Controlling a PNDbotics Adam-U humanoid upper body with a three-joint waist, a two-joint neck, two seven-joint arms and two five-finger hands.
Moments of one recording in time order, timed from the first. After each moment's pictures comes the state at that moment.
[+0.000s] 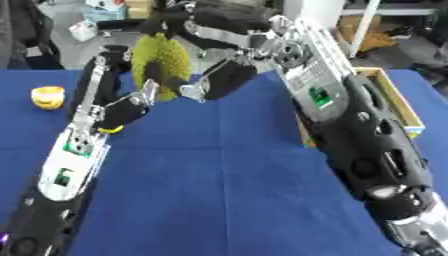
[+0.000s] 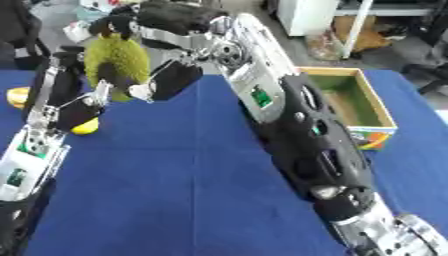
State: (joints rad) left arm -0.59 0.22 -0.12 -1.49 -0.07 -0.41 -0.02; right arm -1.07 -0.06 0.31 -1.44 0.77 -0.31 0.65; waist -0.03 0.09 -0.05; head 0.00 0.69
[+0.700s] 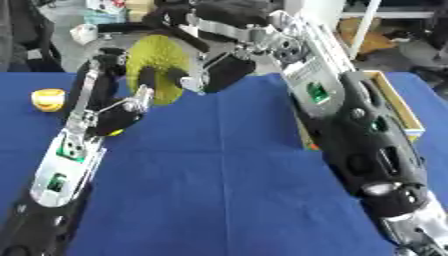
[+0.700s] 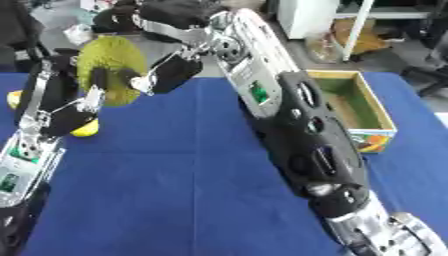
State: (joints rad) left arm -0.57 0.22 -0.12 -1.53 -0.04 -0.44 -0.03; right arm -1.08 -0.07 0.26 -1.42 0.81 -0.29 0.62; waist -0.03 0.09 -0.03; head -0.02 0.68
